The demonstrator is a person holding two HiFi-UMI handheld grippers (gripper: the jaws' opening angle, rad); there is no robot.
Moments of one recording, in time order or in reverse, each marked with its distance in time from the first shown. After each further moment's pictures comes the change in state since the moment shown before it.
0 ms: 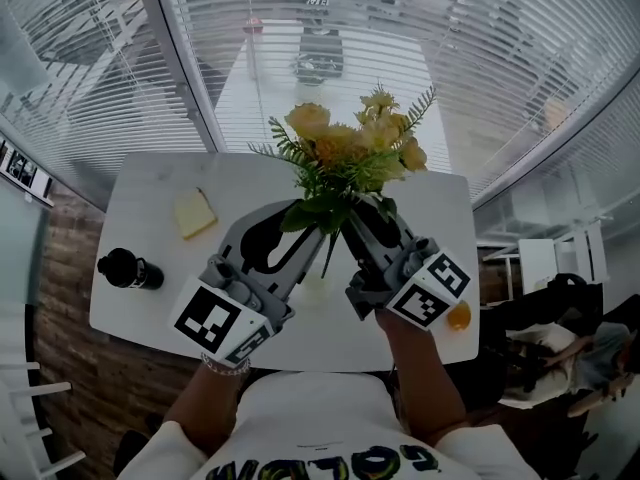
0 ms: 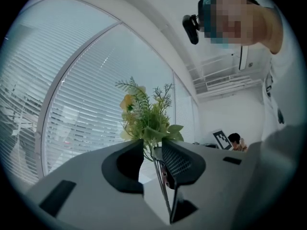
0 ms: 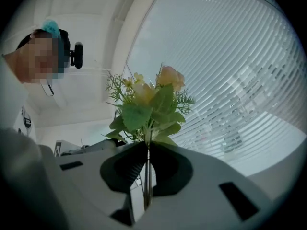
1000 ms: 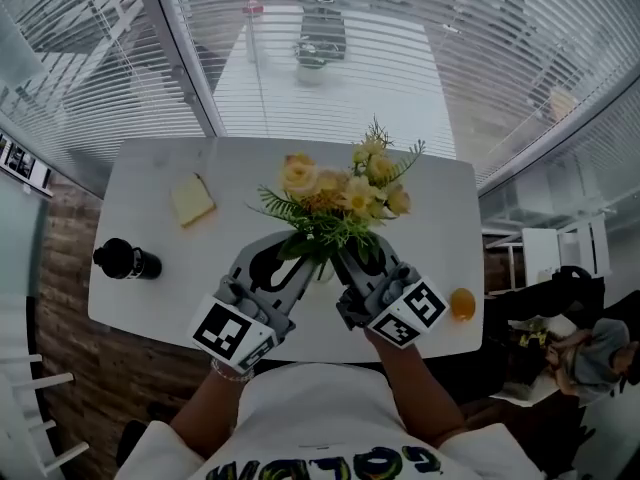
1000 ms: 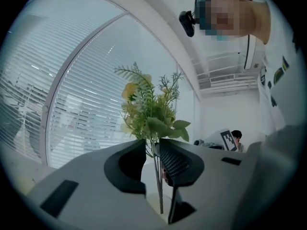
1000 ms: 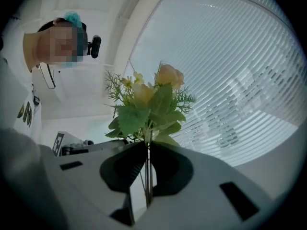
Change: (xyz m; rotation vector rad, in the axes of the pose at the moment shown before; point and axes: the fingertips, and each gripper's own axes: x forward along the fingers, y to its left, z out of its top) left arm -0.026 -0.010 -0.078 -0.064 0.092 0.017; right arm -0.029 0.005 -0.073 -0.052 0.004 -0.017
